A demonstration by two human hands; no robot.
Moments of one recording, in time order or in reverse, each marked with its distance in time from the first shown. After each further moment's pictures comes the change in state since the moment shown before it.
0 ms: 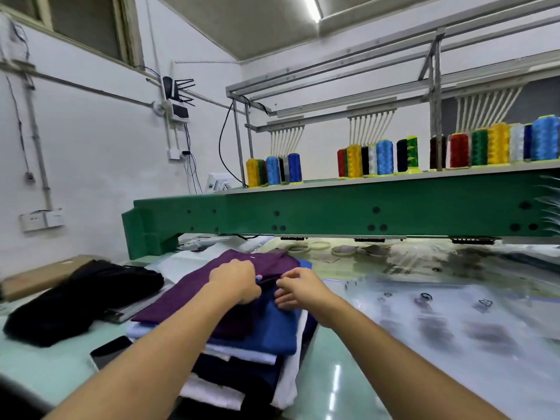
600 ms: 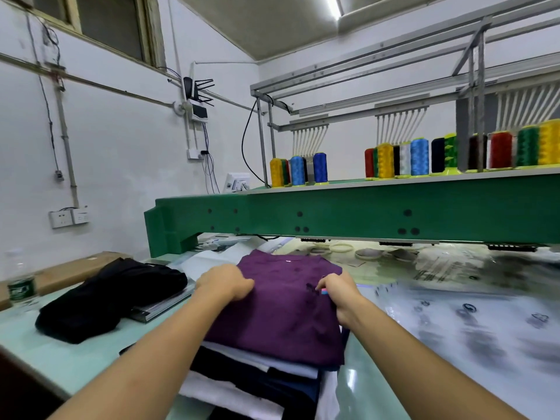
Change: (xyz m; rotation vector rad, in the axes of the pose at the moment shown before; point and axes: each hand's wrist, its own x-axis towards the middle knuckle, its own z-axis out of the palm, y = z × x) left_hand 0.018 -0.085 0.004 -0.137 -0.023 -0.277; right_hand 0.042 0.006 0.017 0.353 0.292 0.186
